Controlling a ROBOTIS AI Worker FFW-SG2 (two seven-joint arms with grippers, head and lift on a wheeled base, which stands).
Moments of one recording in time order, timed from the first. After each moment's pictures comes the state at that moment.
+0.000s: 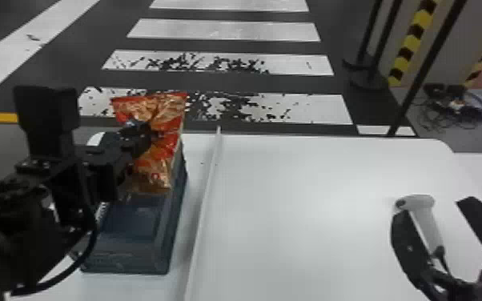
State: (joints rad) left arm 0.18 0.20 0.04 -2.57 0.33 1.14 0.11; right arm 0.76 -0.15 -0.10 -2.07 -0.28 -0.52 0.31
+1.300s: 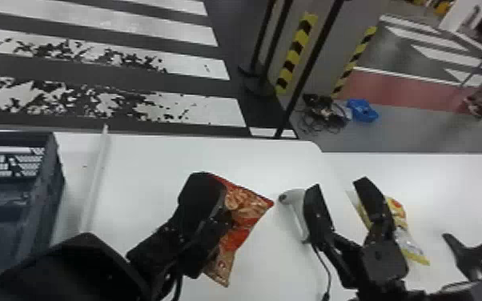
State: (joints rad) left arm -0.05 0.09 -0.72 -2.00 0.09 0.92 -0.04; right arm 0.74 -0.13 -0.19 -2.11 -0.36 -0.49 0.30
